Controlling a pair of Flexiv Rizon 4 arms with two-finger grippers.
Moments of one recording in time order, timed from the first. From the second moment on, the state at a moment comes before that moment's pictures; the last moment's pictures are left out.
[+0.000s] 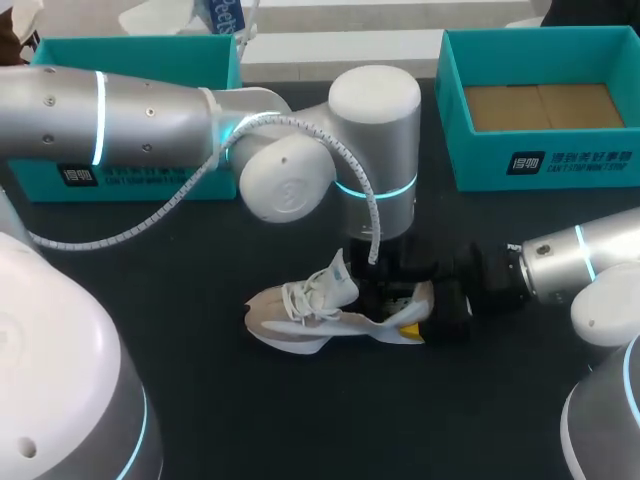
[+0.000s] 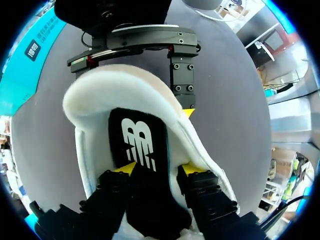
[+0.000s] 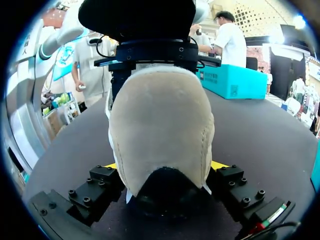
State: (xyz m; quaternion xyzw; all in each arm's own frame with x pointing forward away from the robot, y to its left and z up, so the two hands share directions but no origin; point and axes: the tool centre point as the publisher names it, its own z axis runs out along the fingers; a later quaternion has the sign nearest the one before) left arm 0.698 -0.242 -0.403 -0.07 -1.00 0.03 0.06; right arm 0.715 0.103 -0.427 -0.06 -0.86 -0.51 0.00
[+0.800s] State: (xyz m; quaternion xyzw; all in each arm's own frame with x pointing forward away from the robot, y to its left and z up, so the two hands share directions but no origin) left arm 0.718 -0.227 -0.379 -0.03 -1.00 0.05 0.03; right arm 0.716 0.104 -0.426 -0.06 -0.86 -0.51 0.01
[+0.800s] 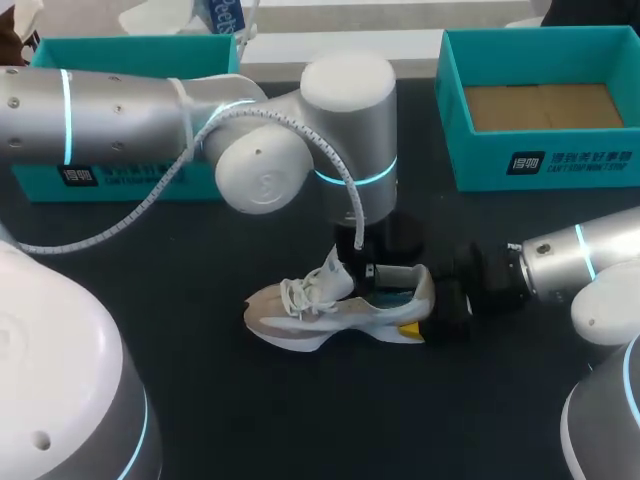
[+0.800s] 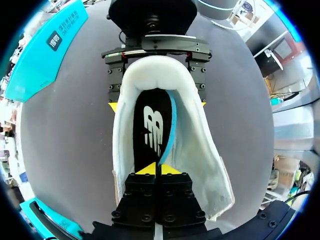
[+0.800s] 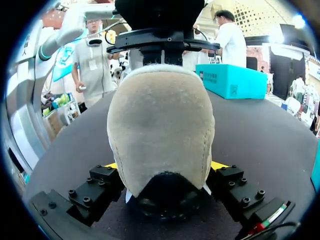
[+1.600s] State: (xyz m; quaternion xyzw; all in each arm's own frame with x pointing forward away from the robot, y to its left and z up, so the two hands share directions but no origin) left arm 0.716 -0.202 -0.332 -0.02 -0.99 0.10 0.06; right arm 0.716 0.103 -0.426 -0.06 -0.86 -0.51 0.01
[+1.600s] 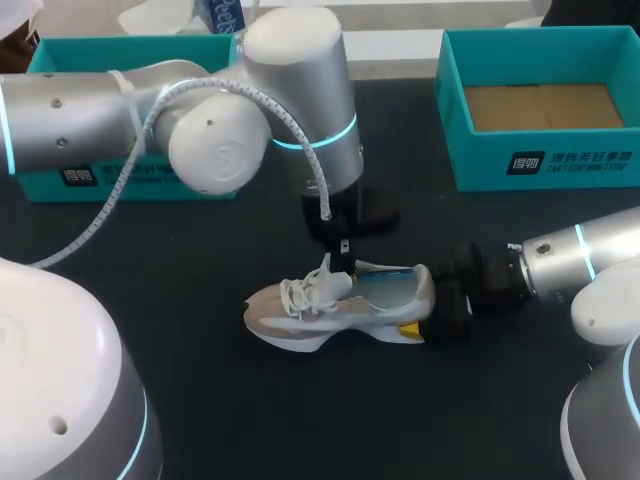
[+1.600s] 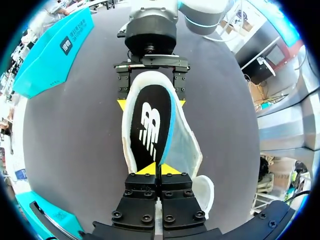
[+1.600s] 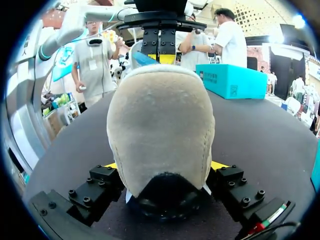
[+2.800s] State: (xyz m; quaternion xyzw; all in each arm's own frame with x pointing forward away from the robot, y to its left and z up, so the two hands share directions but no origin) left arm 0.703 -0.260 -0.302 -0.08 -0.98 0.19 0.04; right arm 0.716 0.103 -0.426 -0.06 -0.86 -0.51 0.01
